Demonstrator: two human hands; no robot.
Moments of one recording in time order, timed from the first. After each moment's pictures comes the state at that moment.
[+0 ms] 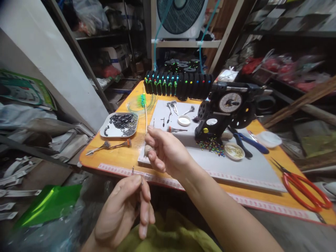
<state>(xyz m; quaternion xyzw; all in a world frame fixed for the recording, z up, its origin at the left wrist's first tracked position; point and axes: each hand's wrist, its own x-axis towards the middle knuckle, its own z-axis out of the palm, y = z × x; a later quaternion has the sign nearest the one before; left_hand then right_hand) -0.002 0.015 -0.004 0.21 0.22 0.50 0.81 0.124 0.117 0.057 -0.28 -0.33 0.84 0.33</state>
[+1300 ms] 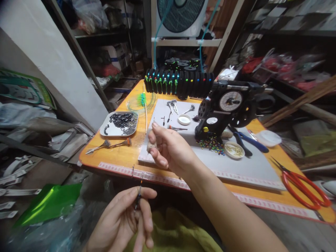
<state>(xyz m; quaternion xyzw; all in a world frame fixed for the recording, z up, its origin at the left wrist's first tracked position) -0.010 -0.009 -0.025 0.16 0.12 0.47 0.86 0.130 0.114 0.057 -0.31 -0.38 0.79 0.37</state>
